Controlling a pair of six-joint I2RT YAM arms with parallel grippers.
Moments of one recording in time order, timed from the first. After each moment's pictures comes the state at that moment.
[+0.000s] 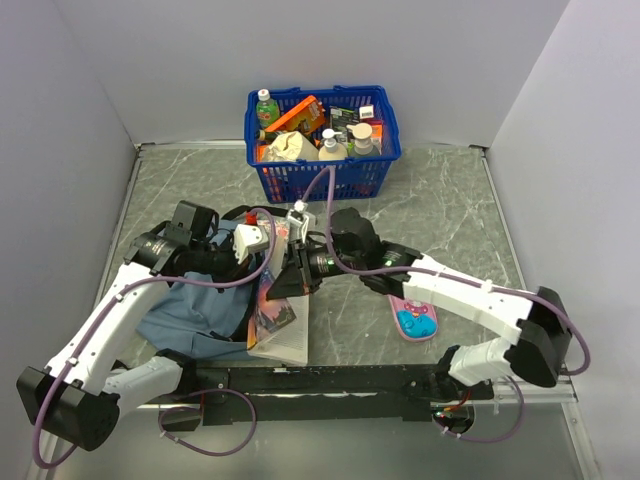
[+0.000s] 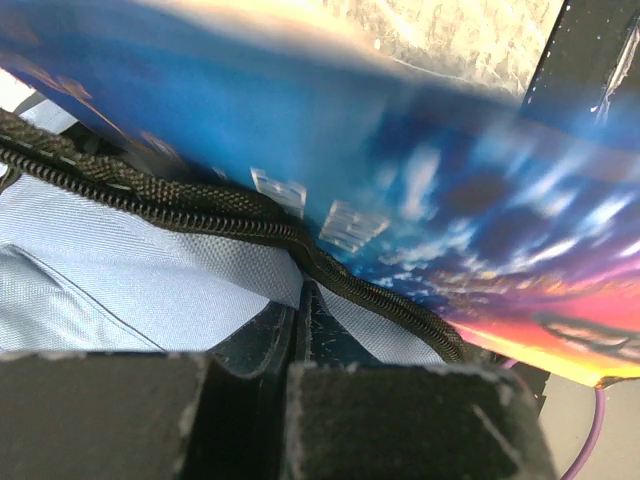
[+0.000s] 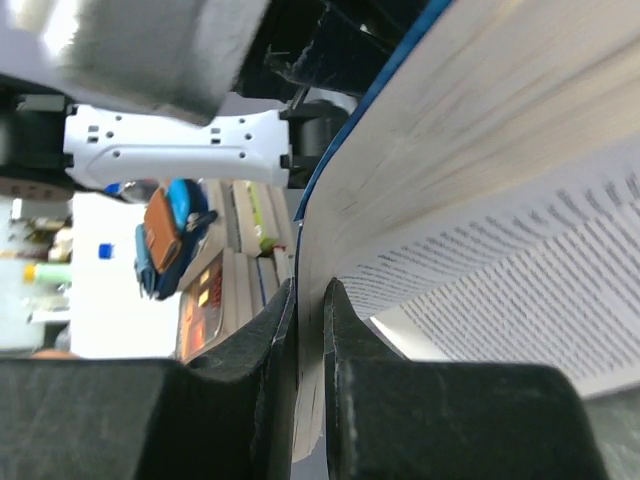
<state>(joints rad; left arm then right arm) -0.38 1.05 1.05 -0.97 0.60 0.59 0.97 1.33 1.10 -0.13 -0.57 0.77</state>
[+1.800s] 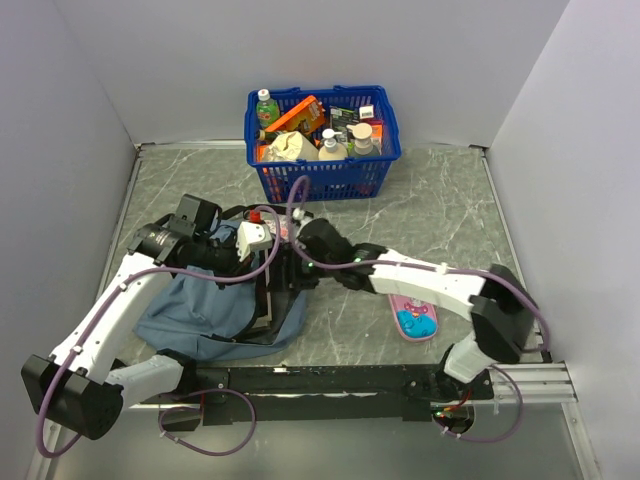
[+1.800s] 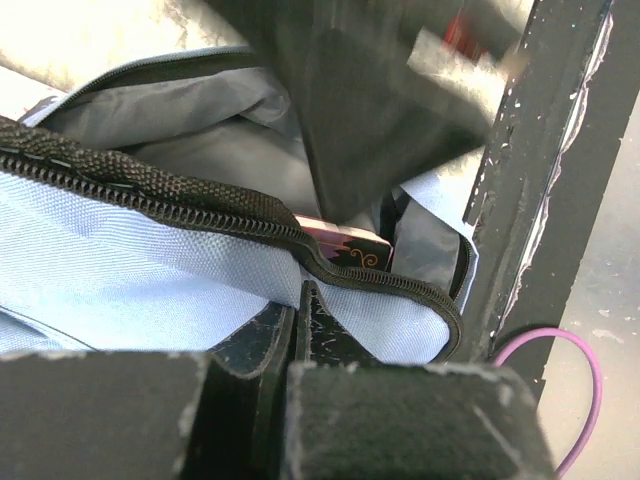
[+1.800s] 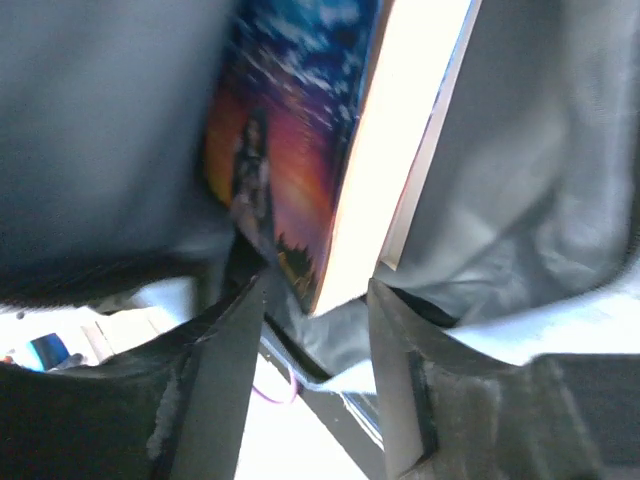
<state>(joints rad) -0.38 1.11 1.11 -1.02 0.64 0.66 0.98 1.58 1.10 -0.20 -0.22 0.85</state>
